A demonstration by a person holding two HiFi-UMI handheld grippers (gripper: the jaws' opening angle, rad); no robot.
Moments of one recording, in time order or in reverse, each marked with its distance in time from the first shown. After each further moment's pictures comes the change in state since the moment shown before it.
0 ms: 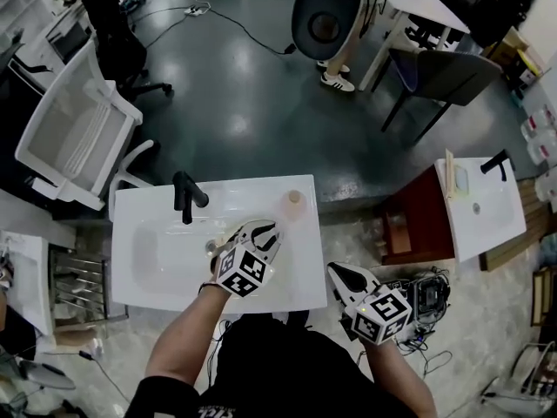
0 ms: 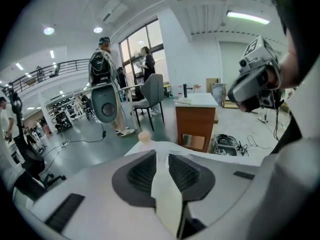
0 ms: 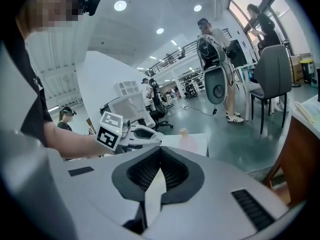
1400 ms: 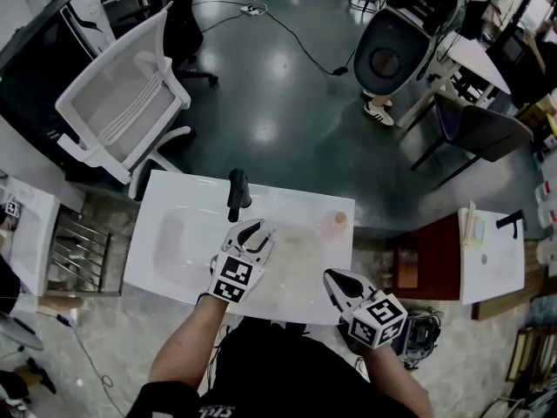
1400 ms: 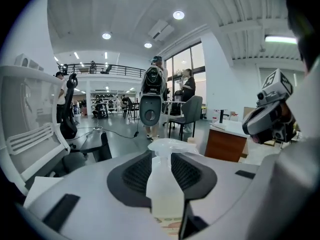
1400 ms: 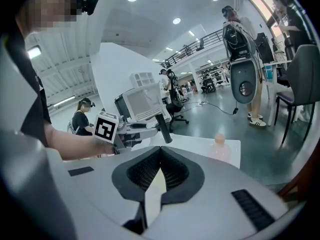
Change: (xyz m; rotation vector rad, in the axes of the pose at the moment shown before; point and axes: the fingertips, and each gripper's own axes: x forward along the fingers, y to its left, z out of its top) left arm -0.115 0.099 -0.057 -0.369 -0.199 0.311; right arm 0.084 0.080 0.015 -0.124 0.094 0.156
